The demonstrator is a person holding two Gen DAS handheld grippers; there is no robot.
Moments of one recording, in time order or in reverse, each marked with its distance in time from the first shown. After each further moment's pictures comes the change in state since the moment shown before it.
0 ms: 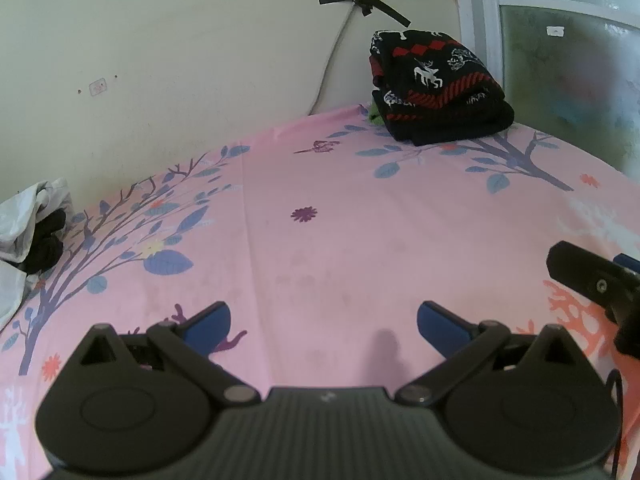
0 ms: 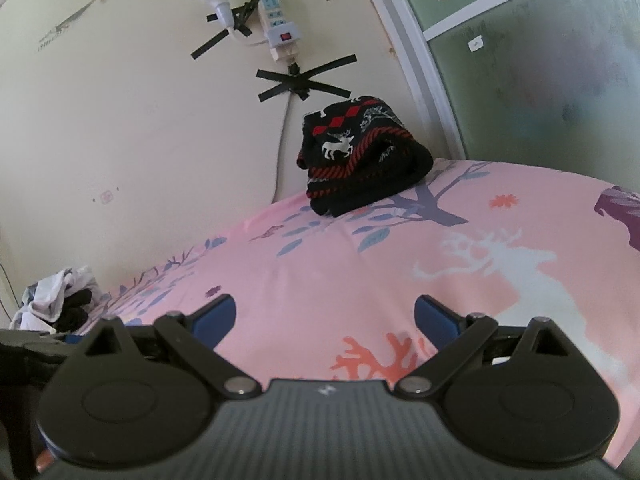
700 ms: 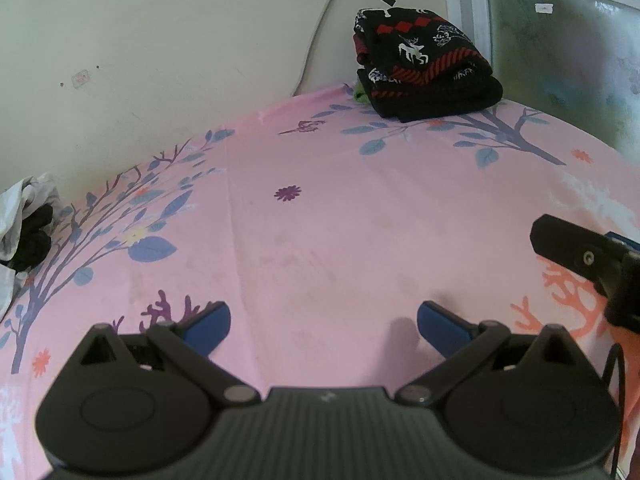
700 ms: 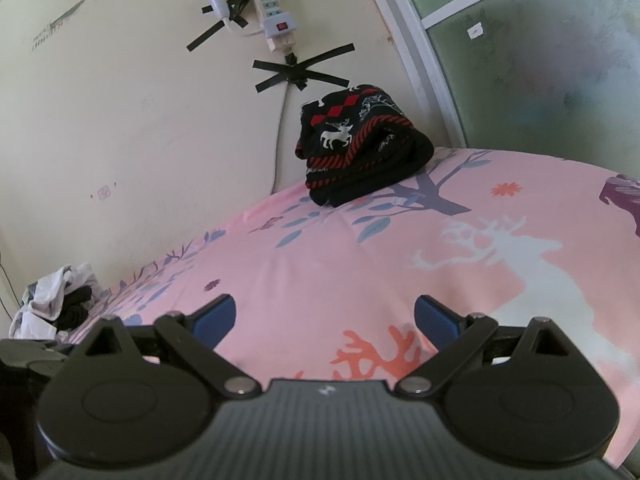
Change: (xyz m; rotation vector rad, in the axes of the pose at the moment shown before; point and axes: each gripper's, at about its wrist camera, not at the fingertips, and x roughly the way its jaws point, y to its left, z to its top) left arm 0.008 -0.003 -0.004 0.033 0.053 -0.029; right arm 0.004 0.001 -0.001 0.015 0.026 -0.003
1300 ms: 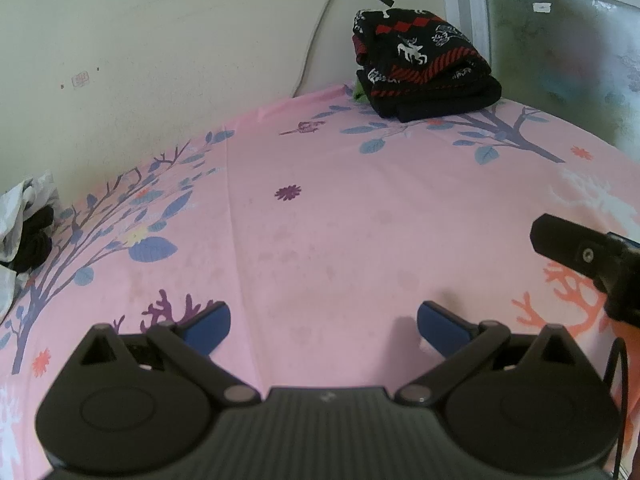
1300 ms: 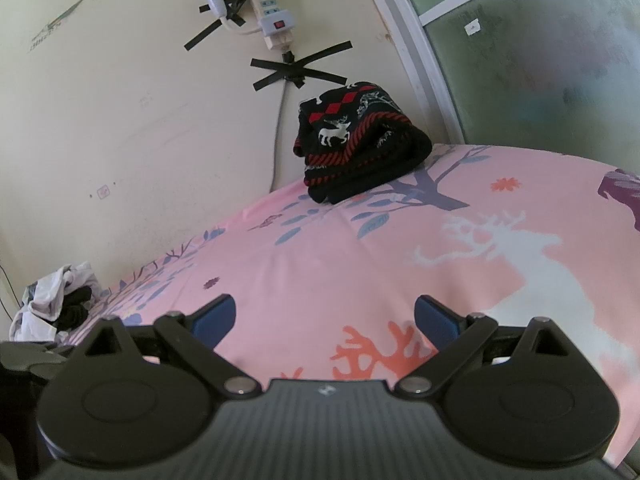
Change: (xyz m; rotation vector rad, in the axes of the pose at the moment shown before) left arm -0.001 -0.001 -0.003 0.005 -0.011 0.001; right arm 0.001 0.000 -0.001 0.003 0.002 0.000
